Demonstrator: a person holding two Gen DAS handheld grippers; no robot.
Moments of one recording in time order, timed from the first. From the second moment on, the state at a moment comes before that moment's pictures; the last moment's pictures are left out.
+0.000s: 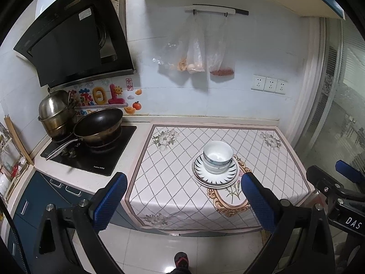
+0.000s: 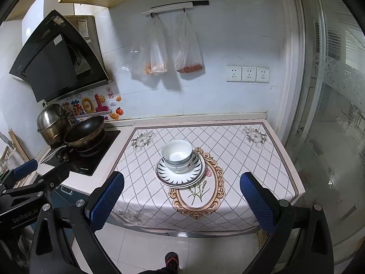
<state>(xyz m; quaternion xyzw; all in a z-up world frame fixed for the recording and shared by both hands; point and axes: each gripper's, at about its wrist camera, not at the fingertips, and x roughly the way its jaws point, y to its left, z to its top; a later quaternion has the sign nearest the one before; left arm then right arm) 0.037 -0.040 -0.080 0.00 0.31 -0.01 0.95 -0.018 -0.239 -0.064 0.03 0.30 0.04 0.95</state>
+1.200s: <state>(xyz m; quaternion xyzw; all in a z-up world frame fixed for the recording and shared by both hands) 0.036 -0.042 -0.075 0.00 0.31 -0.01 0.95 -0.029 -0.244 -0.059 0.04 0.30 0.03 0.95</state>
